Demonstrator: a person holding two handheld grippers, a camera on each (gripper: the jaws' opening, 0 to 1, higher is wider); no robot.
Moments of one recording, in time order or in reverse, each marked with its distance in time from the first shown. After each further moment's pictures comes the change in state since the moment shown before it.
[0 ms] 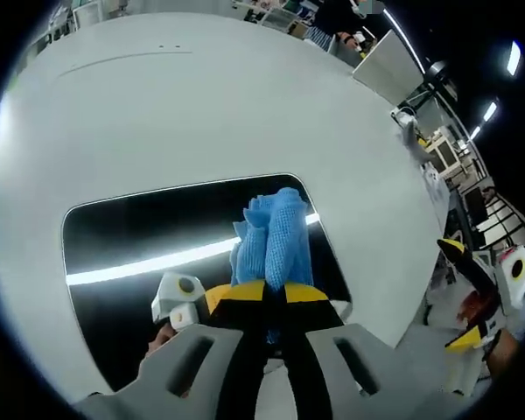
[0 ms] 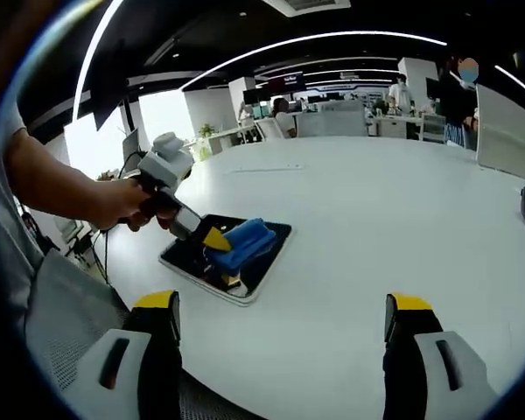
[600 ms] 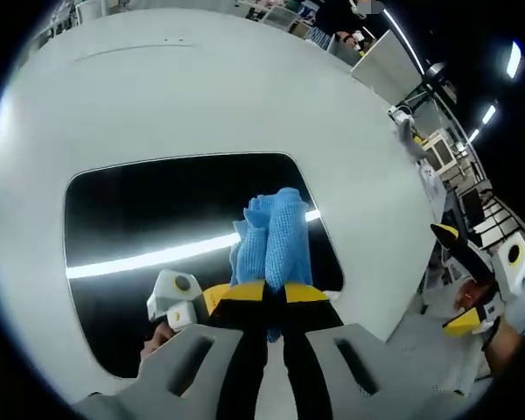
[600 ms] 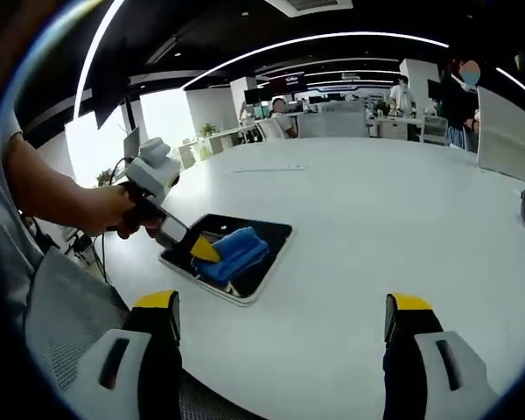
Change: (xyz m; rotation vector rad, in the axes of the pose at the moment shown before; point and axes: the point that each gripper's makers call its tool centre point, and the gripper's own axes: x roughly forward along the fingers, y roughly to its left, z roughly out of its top) left arm -0.009 -0.007 -0.023 -0.021 0.006 -0.013; right arm -0.001 0.002 0.001 -0.010 -0.004 0.001
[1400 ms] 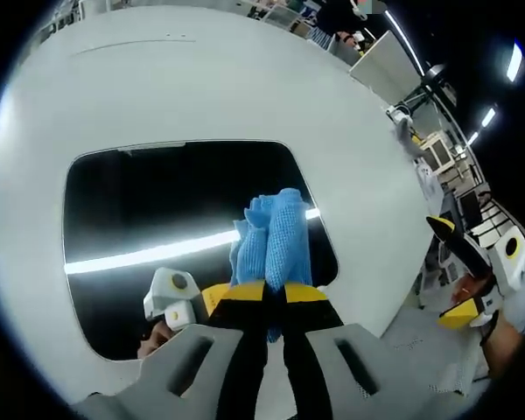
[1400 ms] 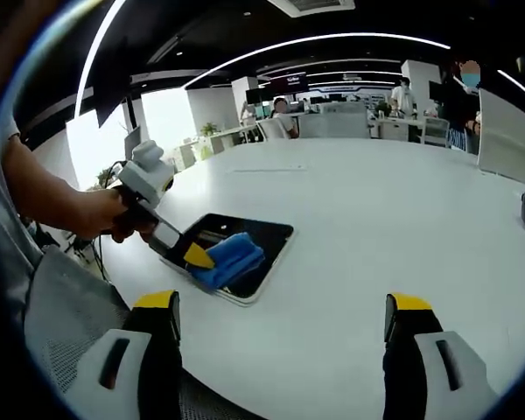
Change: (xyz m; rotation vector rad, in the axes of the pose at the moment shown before) left arm -0.005 -0.003 -0.010 -0.012 0.001 -0.009; right arm 0.000 0.001 0.000 -0.008 0.000 0.000
